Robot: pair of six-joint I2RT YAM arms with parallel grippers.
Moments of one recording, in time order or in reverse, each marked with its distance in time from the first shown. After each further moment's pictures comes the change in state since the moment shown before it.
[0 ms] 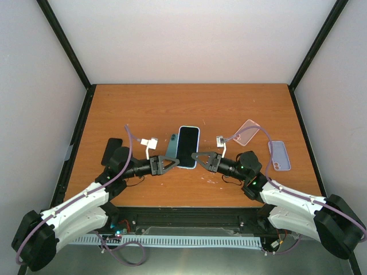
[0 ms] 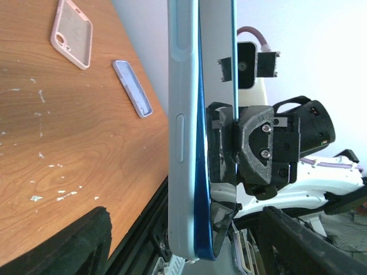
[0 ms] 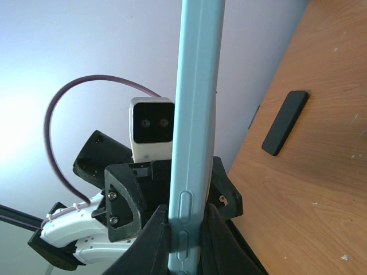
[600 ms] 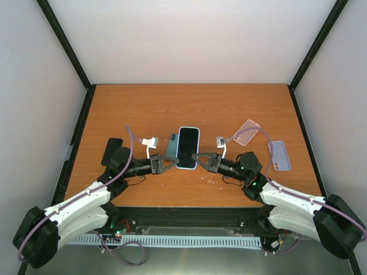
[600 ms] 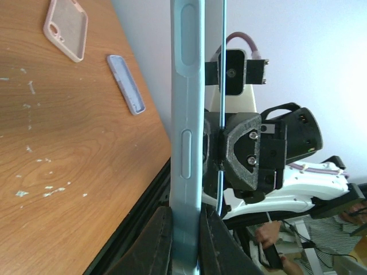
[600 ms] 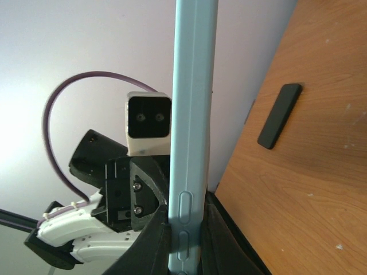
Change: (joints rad) left arm 0.002 0.033 -0.005 0.042 0.002 -0.070; right arm 0.000 0.002 -0.013 -0.024 0.006 0.012
